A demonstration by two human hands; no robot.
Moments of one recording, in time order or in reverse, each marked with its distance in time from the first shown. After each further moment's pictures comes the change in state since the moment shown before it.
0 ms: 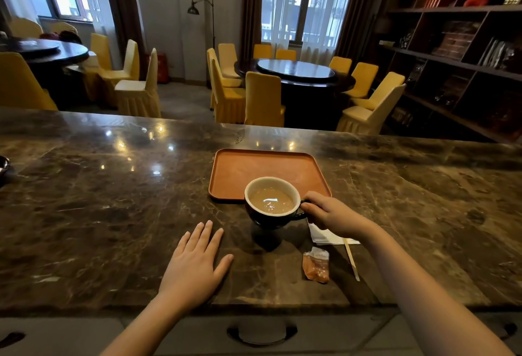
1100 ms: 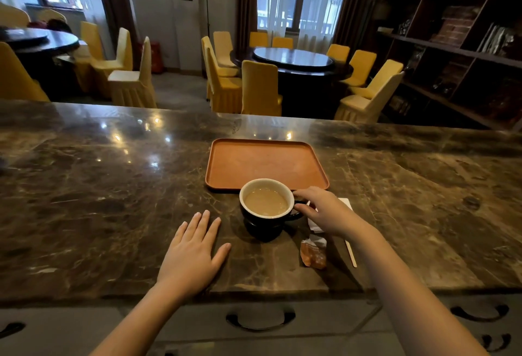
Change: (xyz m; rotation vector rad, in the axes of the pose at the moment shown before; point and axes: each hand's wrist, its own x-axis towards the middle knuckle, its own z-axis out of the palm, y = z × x) left_hand 0.001 0.001 0.001 0.034 0.001 0.003; right_hand -0.003 0.002 0.020 -0.292 0.133 0.019
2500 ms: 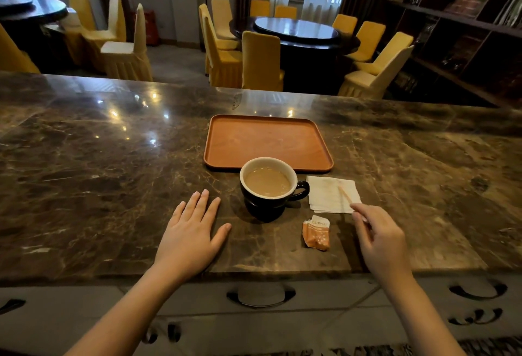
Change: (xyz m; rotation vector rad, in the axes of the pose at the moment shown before) left_hand 0.001 -0.003 0.005 0.008 0.031 0.005; right_hand -0.097 0.044 0.032 -0.058 0.628 0.043
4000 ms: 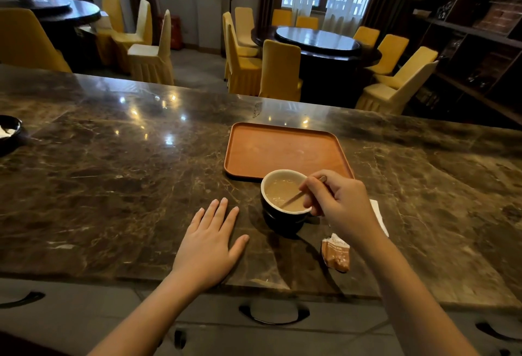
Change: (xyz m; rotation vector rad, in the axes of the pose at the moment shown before) left_hand -0.002 0.001 0.002 -0.025 0.014 -0.004; right_hand 0.081 -0.119 0.007 0.516 -0.347 0.093
